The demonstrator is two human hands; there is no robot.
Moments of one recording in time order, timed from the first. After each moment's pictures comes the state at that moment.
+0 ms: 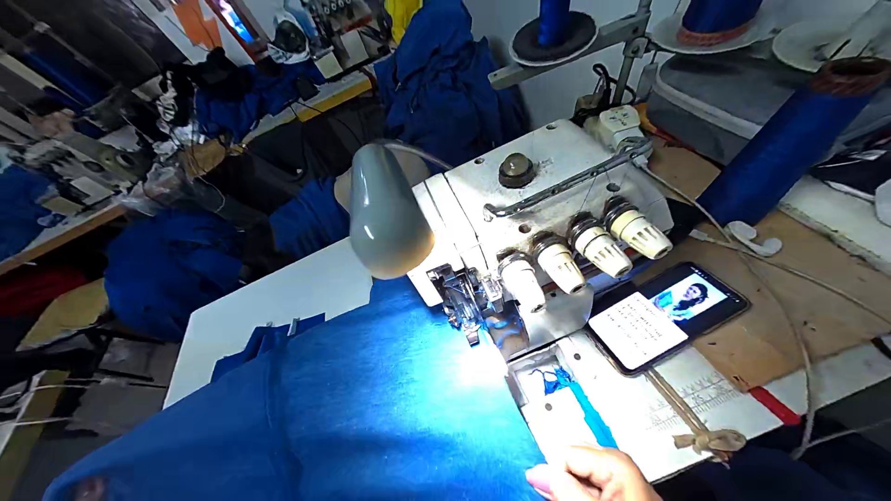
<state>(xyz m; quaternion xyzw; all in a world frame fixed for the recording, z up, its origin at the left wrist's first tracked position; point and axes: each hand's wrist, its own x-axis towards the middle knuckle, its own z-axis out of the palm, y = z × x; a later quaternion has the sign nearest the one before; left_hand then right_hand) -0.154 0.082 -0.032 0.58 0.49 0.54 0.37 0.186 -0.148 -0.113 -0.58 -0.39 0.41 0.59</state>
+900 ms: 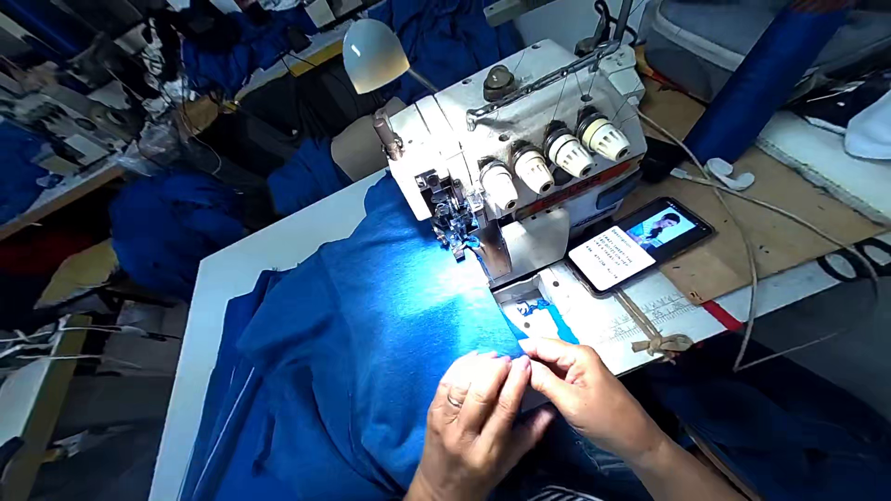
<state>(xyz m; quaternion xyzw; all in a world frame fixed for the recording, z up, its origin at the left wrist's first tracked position) 0.030 -0.072 -0.125 0.91 0.15 0.38 0.05 0.186 -0.151 -0.133 -0.54 -0.40 0.41 0.62</state>
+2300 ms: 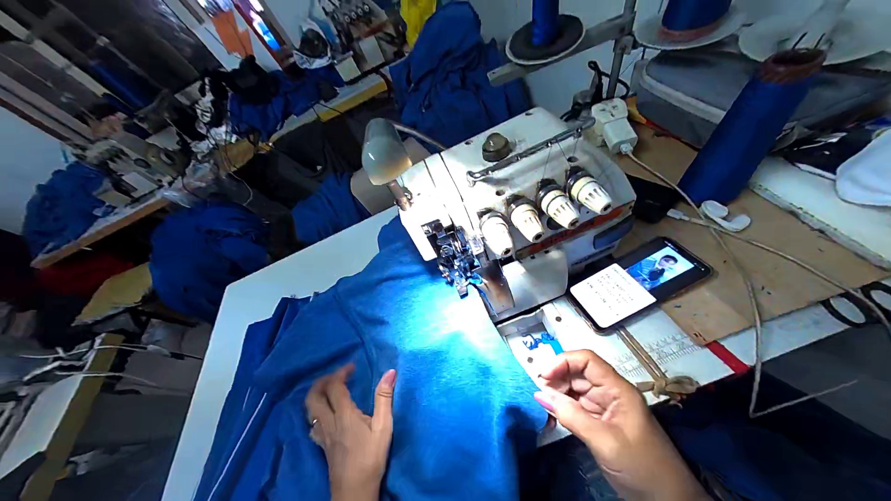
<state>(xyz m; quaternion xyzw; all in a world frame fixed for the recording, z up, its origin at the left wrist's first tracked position) -0.037 -0.011 -0.124 0.80 0.49 0.33 0.05 0.191 -0.156 -0.124 -0.48 -0.34 0.36 0.73</state>
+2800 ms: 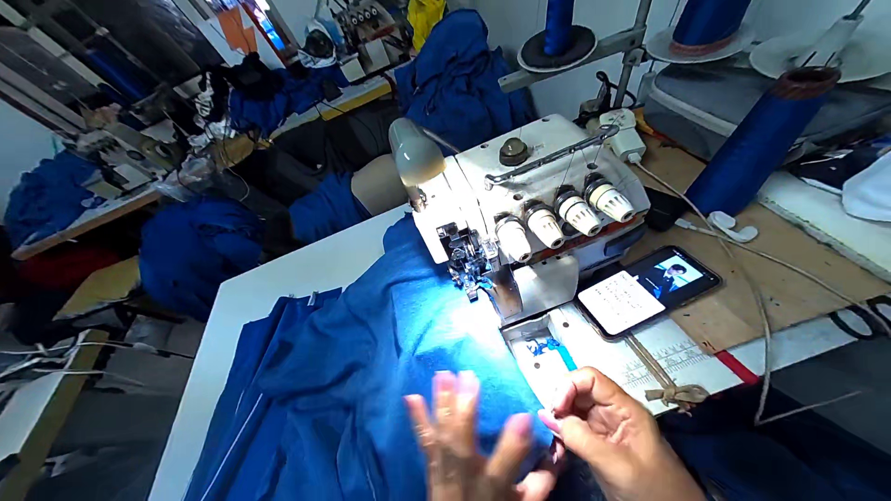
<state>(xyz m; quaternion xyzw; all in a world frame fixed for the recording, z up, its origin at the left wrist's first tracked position) 0.028 -0.074 -0.112 0.89 0.26 0.39 0.02 0.181 -0.158 -0.114 -0.45 -0.32 0.39 0.74</state>
